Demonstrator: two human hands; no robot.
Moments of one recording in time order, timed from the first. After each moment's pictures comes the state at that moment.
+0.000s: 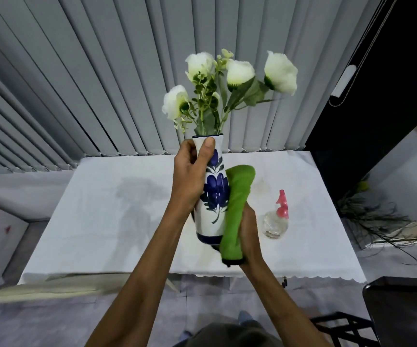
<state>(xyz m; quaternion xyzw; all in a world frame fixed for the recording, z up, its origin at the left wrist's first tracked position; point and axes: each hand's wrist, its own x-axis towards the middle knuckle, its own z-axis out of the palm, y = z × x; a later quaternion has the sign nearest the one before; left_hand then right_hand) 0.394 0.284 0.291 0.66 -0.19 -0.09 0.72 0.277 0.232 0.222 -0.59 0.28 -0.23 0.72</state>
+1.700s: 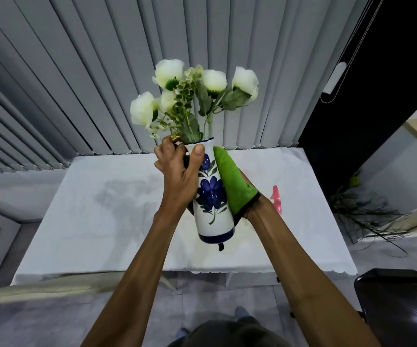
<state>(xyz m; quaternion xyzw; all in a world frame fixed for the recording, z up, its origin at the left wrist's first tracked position) 0.392 0.292 0.274 0.80 -0.23 0.08 0.55 0.294 0.180 0.269 -0.46 0.37 -0.03 0.80</state>
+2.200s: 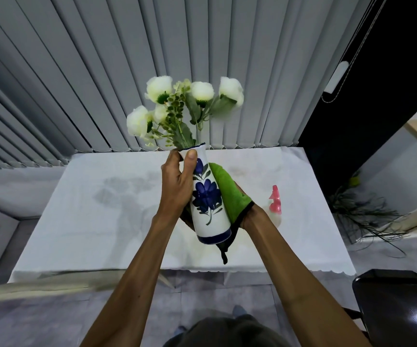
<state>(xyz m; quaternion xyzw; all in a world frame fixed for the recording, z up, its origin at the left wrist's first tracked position) 0.397 0.298 0.253 0.74 -0.20 -0.01 0.64 0.299 0.185 0.247 -0.49 0.32 0.04 0.81</state>
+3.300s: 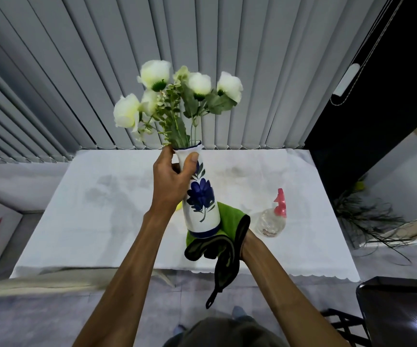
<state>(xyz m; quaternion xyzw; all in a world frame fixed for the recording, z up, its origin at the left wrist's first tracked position) 0.415 0.313 0.254 0.72 -0.22 0.03 0.66 0.293 0.211 0.195 -0.39 0.34 0.12 0.85</state>
